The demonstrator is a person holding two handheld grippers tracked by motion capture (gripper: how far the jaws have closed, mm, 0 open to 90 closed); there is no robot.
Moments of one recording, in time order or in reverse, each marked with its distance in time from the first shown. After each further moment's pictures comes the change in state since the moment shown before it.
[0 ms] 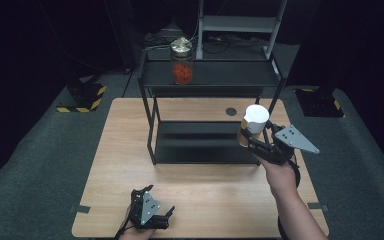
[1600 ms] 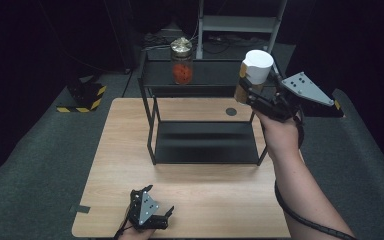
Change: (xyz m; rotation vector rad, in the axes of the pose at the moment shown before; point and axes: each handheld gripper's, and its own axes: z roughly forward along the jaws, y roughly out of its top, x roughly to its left) left arm 0.003 -0.003 -0.002 -0.015 -0.008 -0.018; right arm 0.003 0.103 0.044 -0.121 -0.019 0.007
